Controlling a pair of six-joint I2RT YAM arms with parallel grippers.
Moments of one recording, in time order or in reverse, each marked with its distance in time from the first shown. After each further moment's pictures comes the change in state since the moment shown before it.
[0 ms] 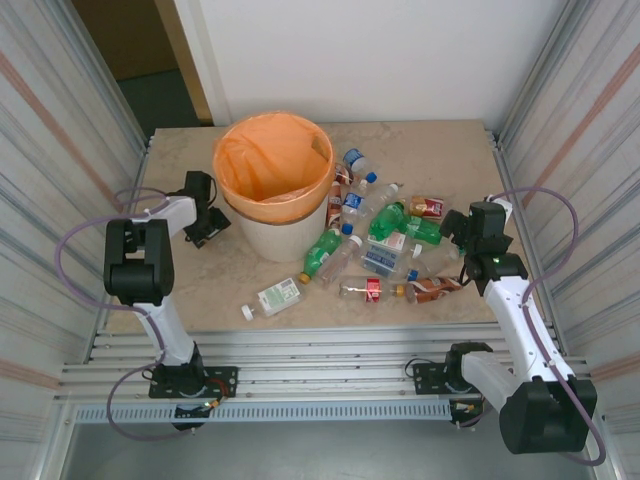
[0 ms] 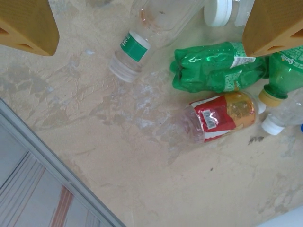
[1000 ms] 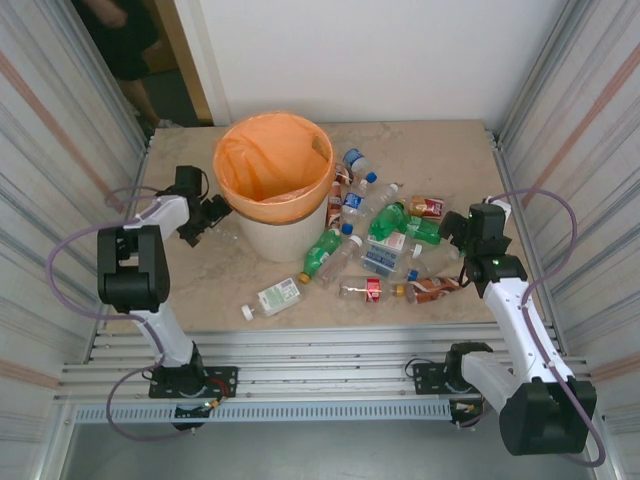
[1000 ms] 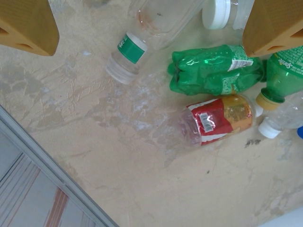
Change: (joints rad) left arm 0.031 -0.056 0.002 0.029 0.101 -0.038; right arm -0.002 -0.007 -0.017 0.014 -0.020 -0.006
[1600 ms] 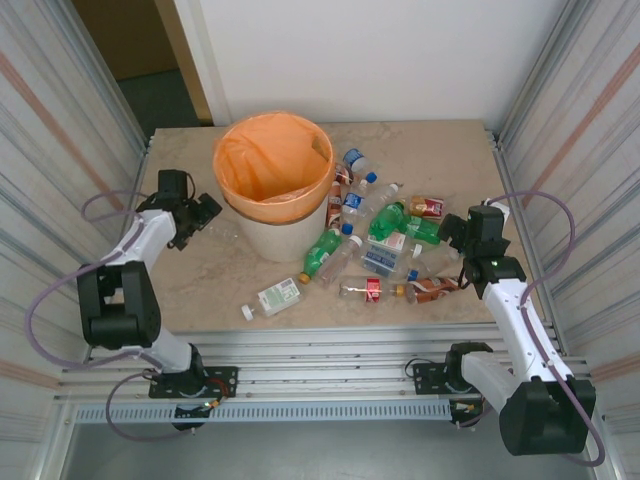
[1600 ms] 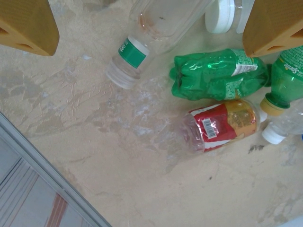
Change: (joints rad) left arm 0.034 -0.247 -0.111 -0.019 -0.023 0.000; right arm 0.000 -0.001 -0.022 0.008 -0.003 0.000
